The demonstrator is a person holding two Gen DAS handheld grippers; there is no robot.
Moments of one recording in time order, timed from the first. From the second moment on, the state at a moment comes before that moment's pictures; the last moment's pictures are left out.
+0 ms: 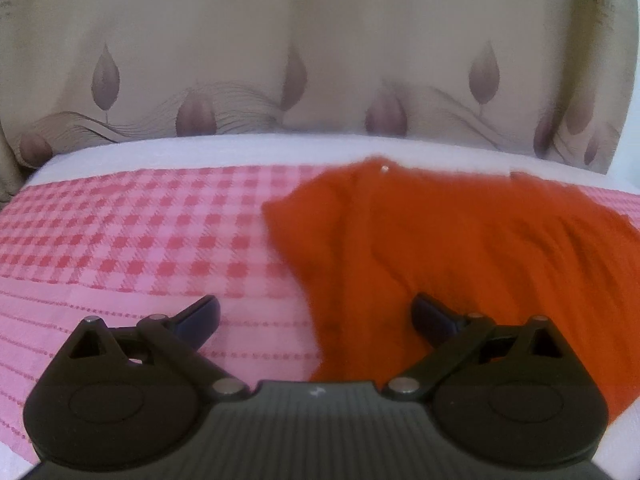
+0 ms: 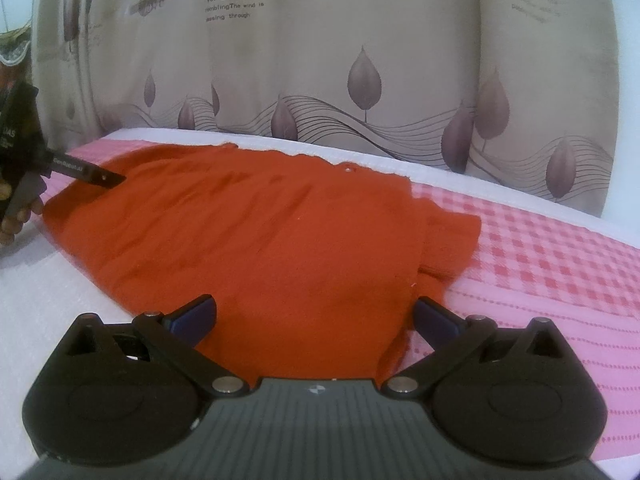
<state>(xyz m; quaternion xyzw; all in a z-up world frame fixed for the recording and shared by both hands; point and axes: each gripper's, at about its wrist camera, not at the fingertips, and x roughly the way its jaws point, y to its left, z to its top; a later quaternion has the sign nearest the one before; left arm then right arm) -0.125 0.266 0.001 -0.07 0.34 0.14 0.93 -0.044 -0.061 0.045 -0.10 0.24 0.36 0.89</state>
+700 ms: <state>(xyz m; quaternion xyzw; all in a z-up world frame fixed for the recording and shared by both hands) -0.123 0.274 -0.006 -0.09 0.34 0.12 0.93 -0.043 -0.062 0.046 -0.10 0.24 0.35 0.90</state>
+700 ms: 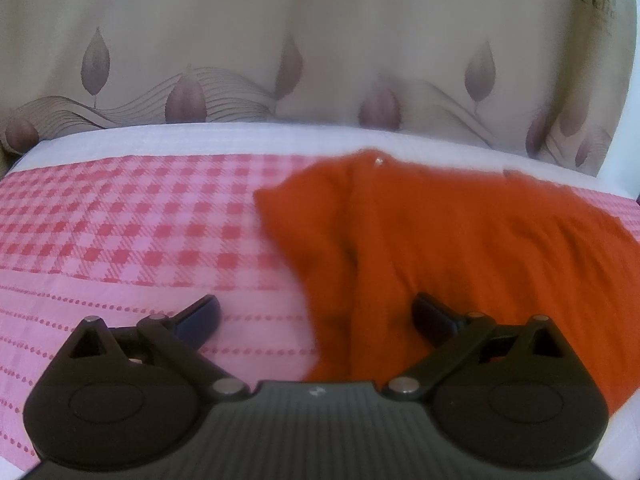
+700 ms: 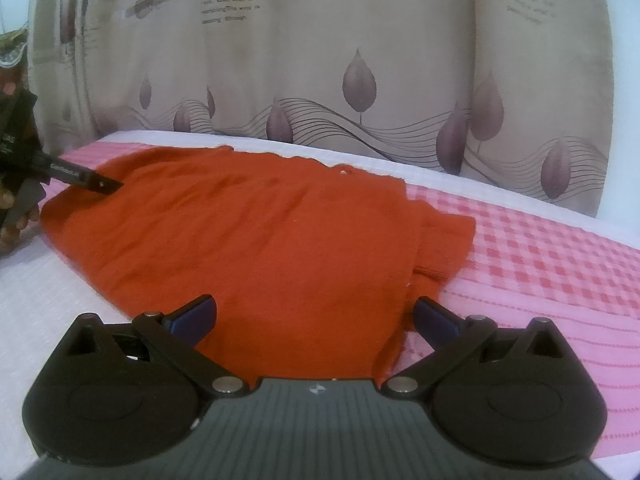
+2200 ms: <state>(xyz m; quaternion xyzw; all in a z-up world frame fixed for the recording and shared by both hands) -0.092 0.217 0.045 -0.43 0.25 -0.02 0.87 -0.051 -0.114 0.056 0.06 0.16 0.39 0.90</state>
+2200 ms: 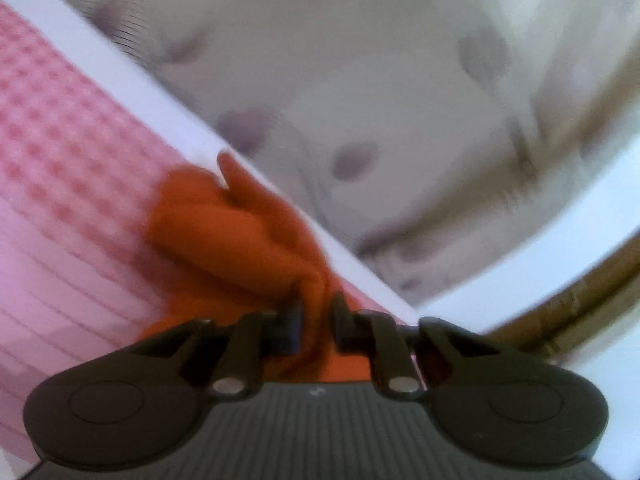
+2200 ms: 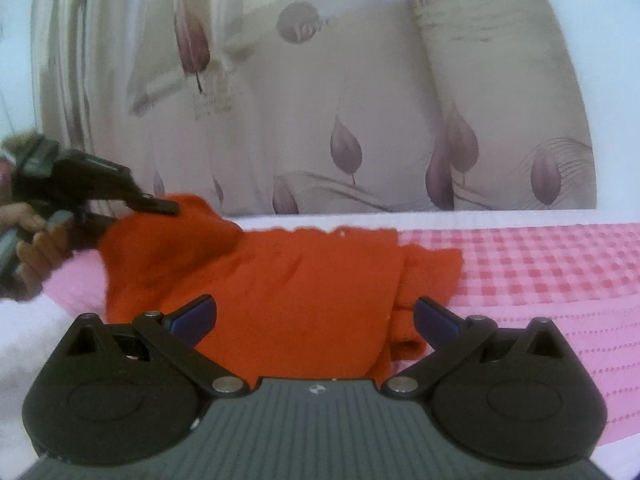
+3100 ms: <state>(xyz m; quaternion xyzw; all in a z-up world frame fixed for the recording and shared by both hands) -0.176 0.183 0.029 -0.29 0.19 -0.04 0.94 0.009 -0.062 0.124 0.18 0.25 0.52 0.80</state>
